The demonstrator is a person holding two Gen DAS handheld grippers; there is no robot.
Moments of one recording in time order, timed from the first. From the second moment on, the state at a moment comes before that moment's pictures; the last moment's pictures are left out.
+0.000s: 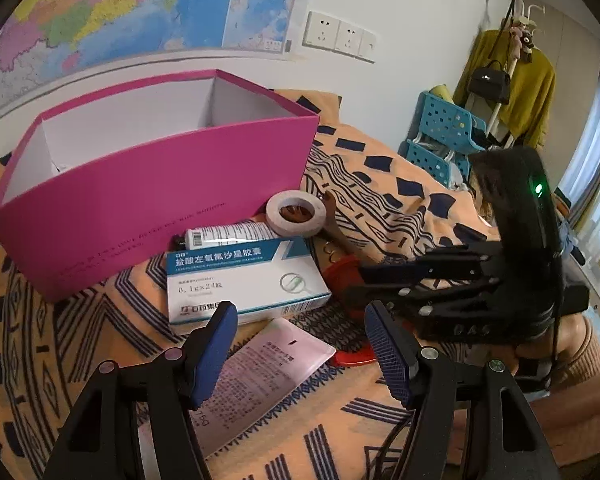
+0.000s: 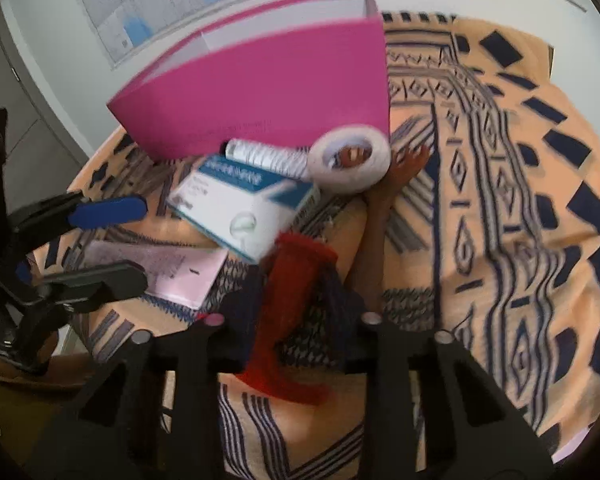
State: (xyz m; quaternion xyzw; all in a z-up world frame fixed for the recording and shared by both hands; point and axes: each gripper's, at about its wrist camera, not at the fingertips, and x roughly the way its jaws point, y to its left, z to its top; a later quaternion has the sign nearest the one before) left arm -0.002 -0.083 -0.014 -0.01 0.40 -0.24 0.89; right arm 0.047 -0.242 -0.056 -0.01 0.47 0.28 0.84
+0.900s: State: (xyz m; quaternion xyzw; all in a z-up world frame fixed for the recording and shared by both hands) left arm 0.011 -0.107 -0.006 -0.01 0.39 -0.31 0.87; right arm 0.054 -0.254 -0.019 0.07 0.41 0.32 0.85
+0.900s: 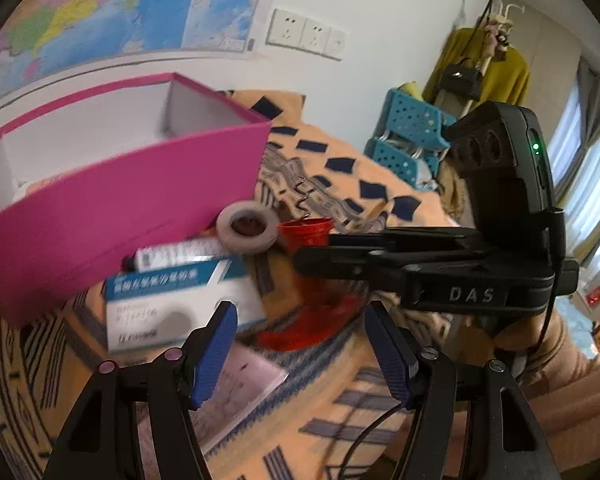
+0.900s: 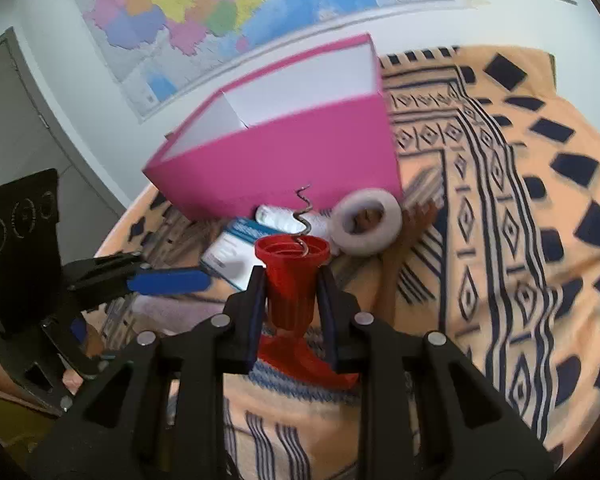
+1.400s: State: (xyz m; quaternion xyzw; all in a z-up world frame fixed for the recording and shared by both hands) left arm 0.059 -0.109 0.024 -0.01 0.37 -0.28 0.89; right arm 0.089 -0.233 0.041 0.05 0.33 0.38 0.86
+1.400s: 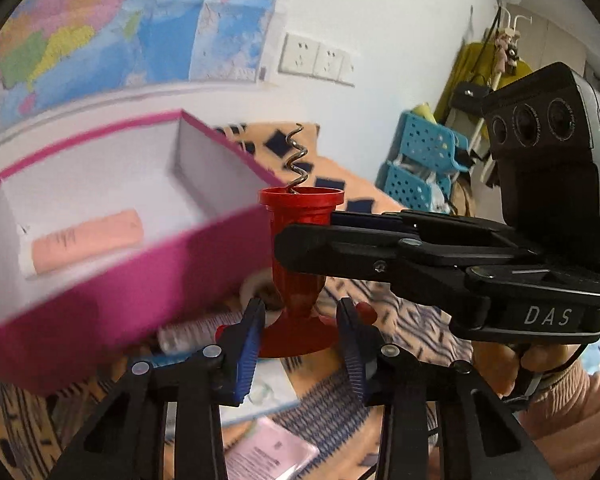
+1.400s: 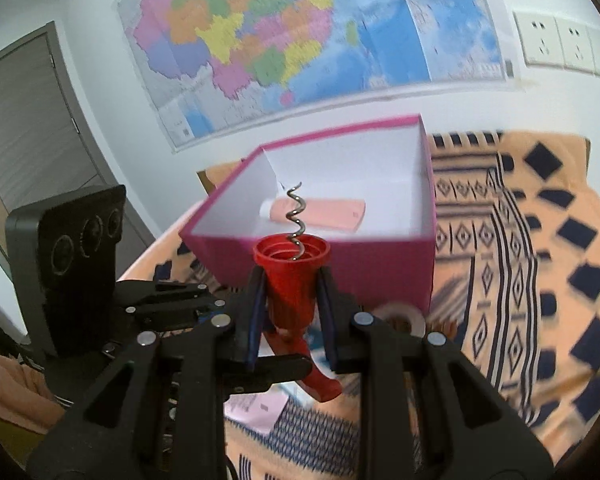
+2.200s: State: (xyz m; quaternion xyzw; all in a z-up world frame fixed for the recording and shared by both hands) left arm 0.145 -0.091 0.065 -0.04 0.34 -0.22 0.91; right arm 0.185 -0.202 0.074 0.03 0.32 0.37 0.87
